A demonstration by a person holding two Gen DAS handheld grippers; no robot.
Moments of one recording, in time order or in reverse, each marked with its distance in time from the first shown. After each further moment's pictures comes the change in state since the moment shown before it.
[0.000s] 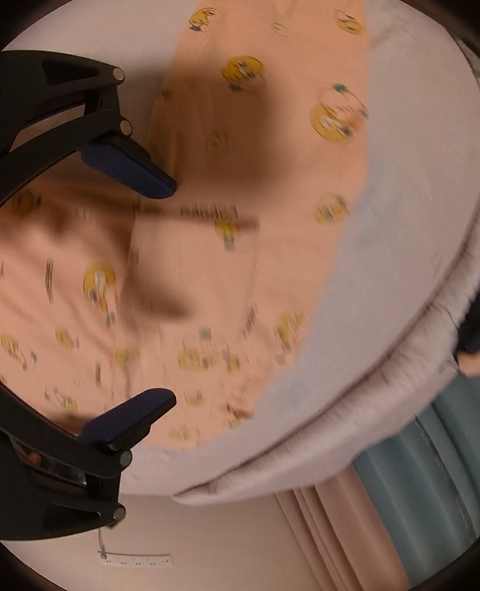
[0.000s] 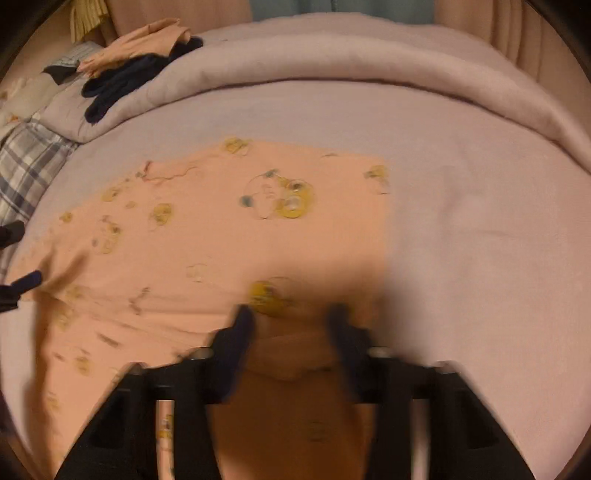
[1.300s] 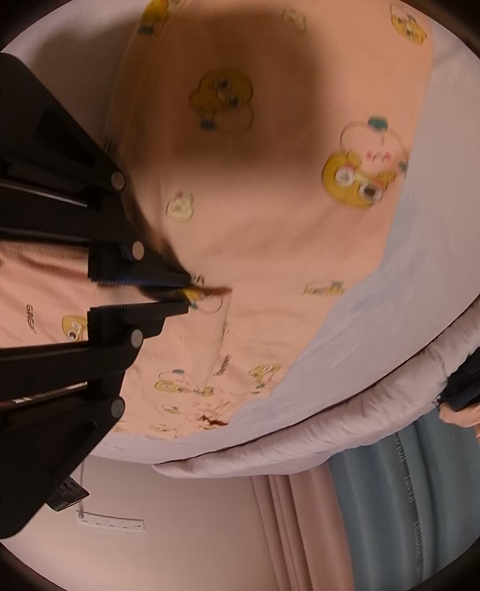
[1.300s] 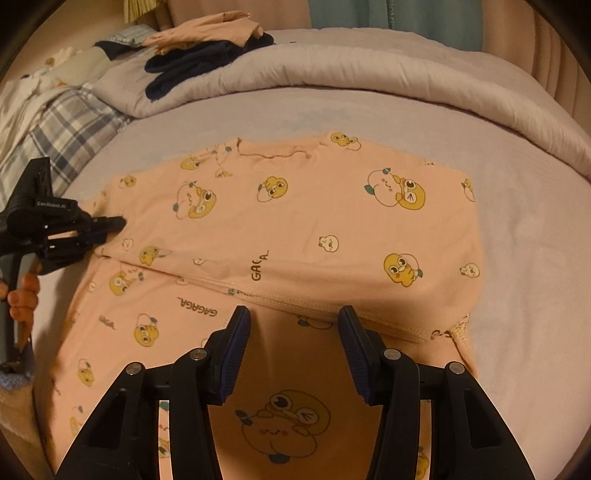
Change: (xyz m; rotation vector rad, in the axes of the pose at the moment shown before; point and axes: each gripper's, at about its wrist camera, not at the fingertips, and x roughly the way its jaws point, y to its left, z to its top) left arm 0.006 0.053 0.027 -0.127 0.033 -0.133; right arm -0.011 0.071 -0.022 -0.136 -0.012 0.139
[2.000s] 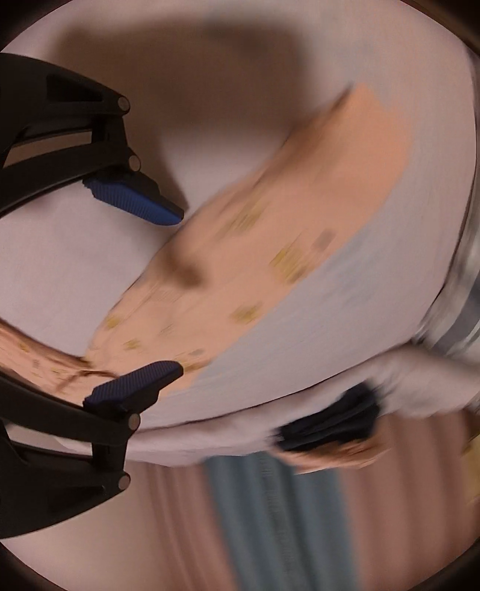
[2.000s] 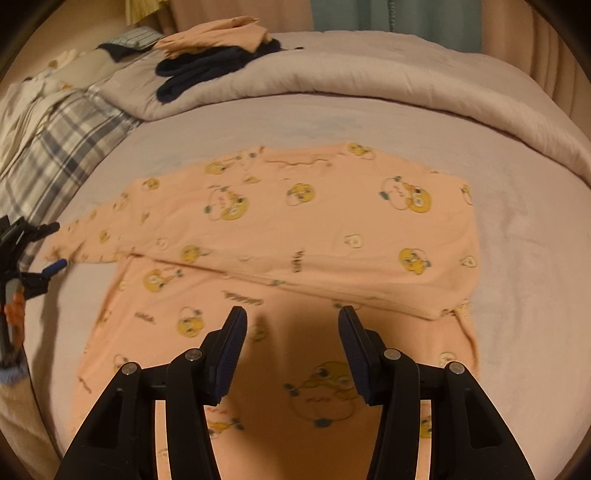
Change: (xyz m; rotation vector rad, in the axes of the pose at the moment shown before) left arm -0.174 0.162 0.006 -0.330 -0.394 -0.019; right arm -0.023 0.027 -0.002 -0.006 -0.001 0.029
